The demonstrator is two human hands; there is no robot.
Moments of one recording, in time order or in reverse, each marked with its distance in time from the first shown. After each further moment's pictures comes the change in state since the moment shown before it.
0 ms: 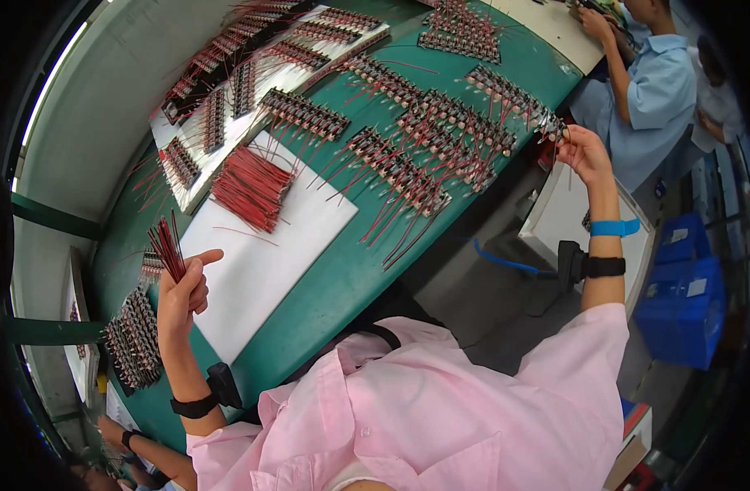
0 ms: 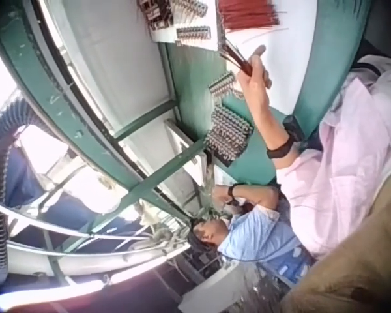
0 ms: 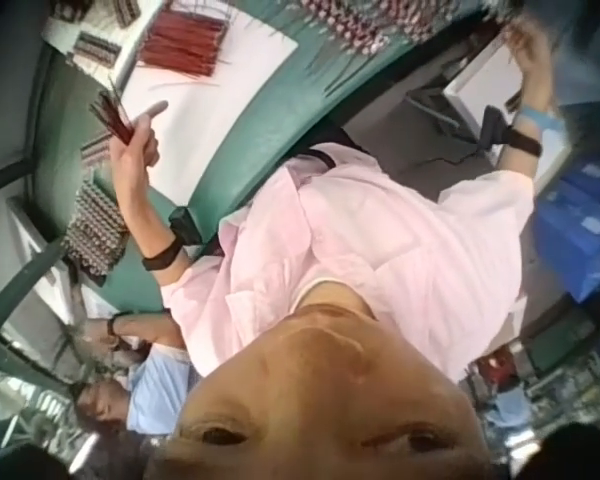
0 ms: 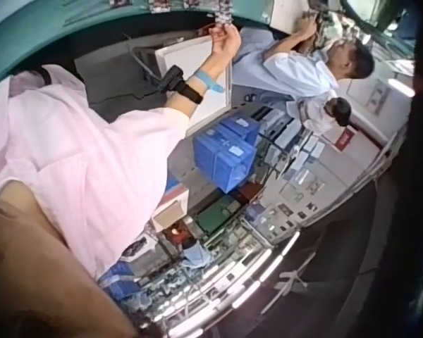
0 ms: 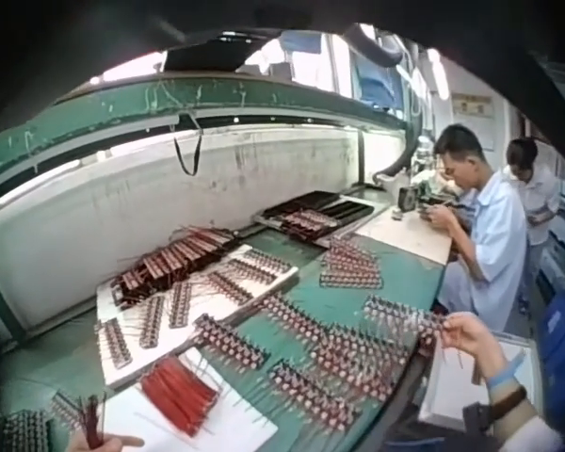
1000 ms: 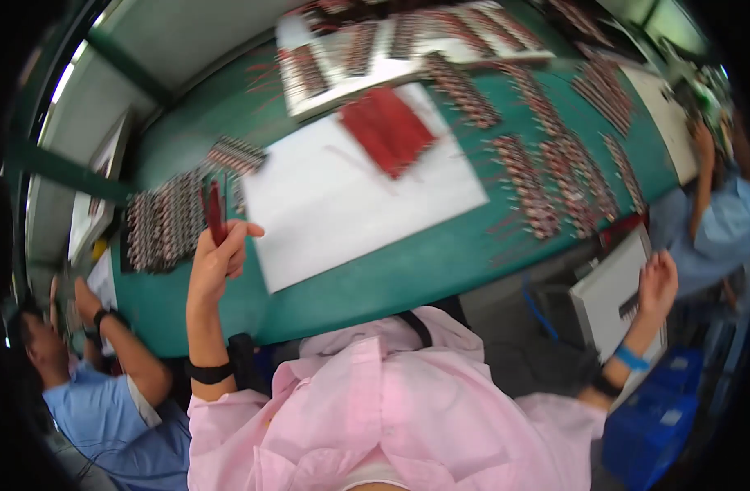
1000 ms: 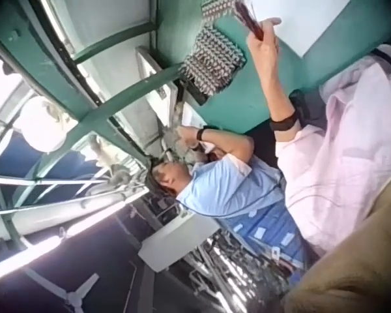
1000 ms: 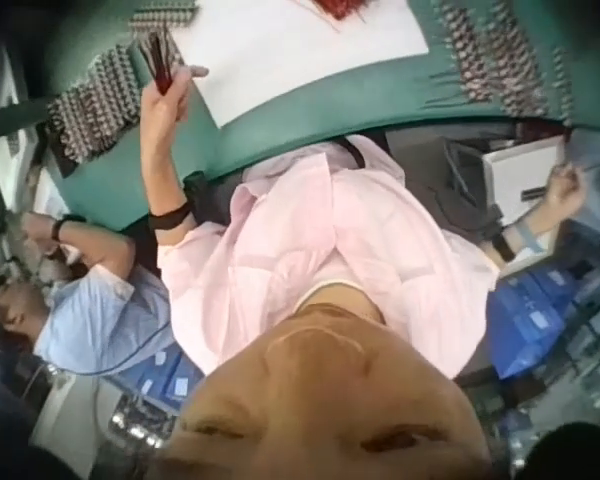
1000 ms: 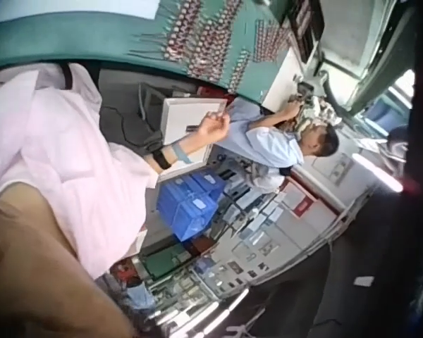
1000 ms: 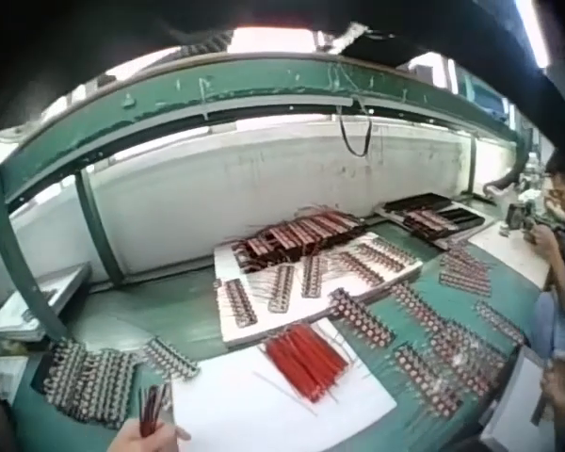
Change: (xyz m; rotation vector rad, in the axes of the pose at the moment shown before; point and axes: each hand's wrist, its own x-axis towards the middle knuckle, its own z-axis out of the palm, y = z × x) left_hand -0.068 -0.062 -0.054 -0.151 0.270 -0.054; right_hand -0.069 0.004 0.029 0.399 -0.089 -0.101
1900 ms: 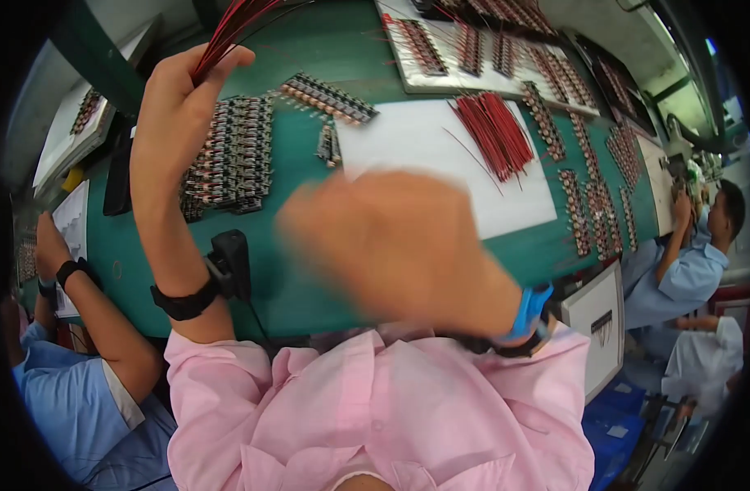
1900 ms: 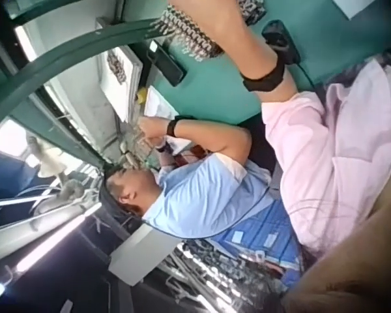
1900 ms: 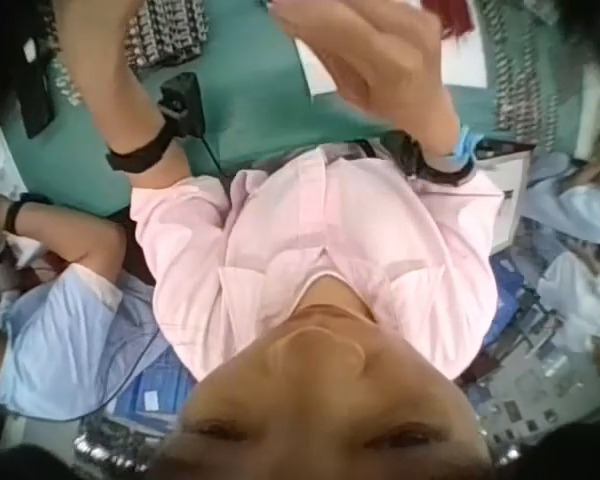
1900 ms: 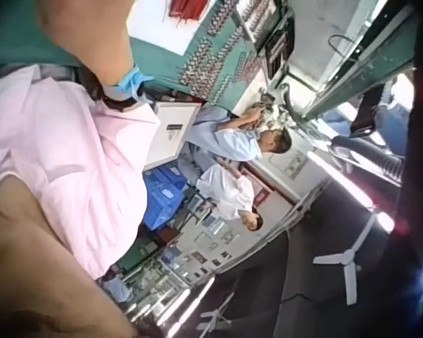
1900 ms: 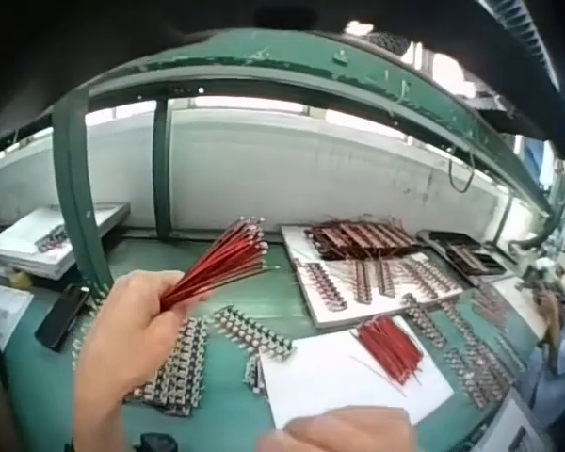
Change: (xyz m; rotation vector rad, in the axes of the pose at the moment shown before) left_hand 0.012 0.043 -0.135 0.620 0.530 0.736; right_hand -0.110 0.226 0.483 -1.148 -1.113 -1.168
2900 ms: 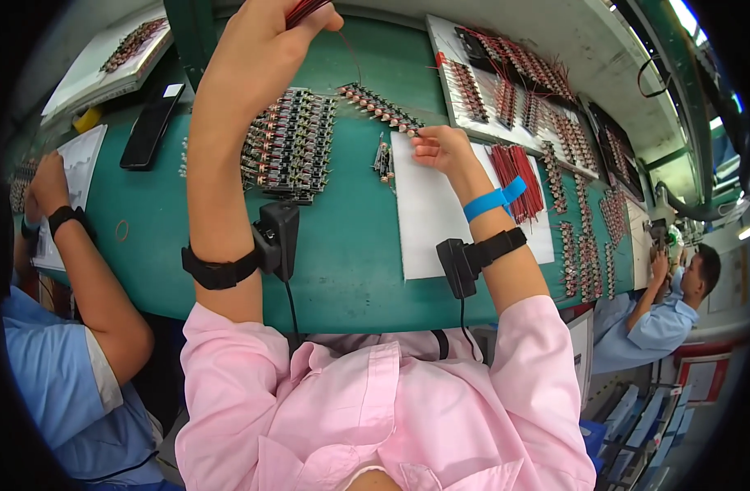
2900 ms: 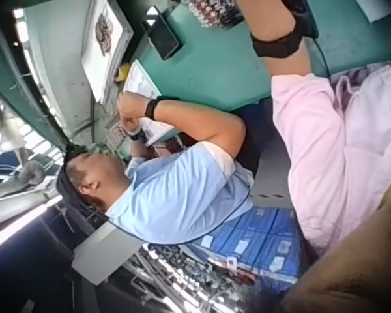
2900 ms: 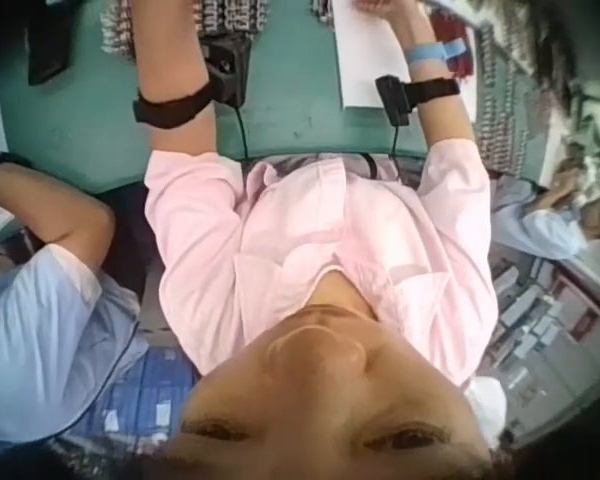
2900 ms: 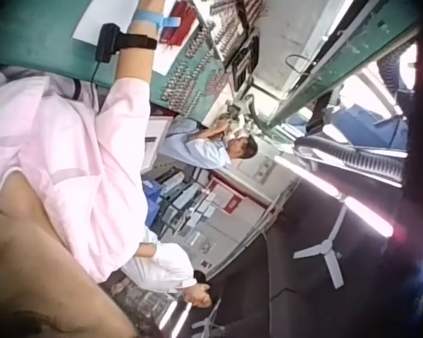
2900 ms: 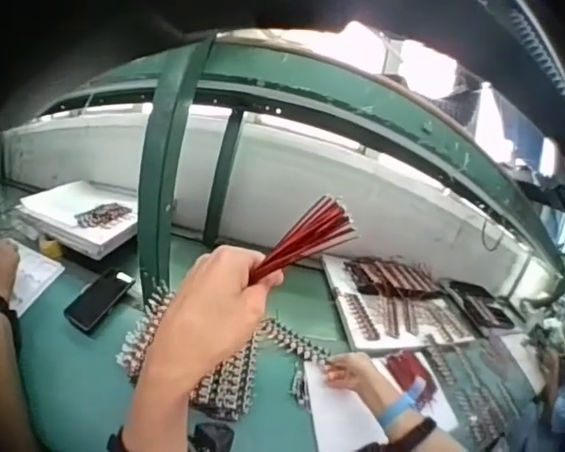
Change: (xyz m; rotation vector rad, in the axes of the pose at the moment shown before) left_hand 0.001 0.005 -0.053 -0.223 0.113 -0.141; right_hand 0.000 0.158 0.119 0.989 0.057 1.666
